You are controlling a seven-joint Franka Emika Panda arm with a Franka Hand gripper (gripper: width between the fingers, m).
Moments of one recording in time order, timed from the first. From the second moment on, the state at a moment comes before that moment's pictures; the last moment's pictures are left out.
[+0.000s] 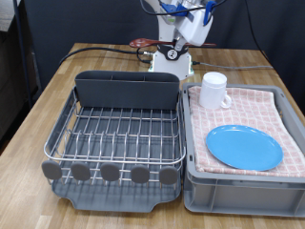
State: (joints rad) arm 0.04 -0.56 0.06 -2.77 -0.42 2.23 2.46
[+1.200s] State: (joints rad) arm 0.10 -0.62 -0.14 -2.85 -0.27 2.32 2.37
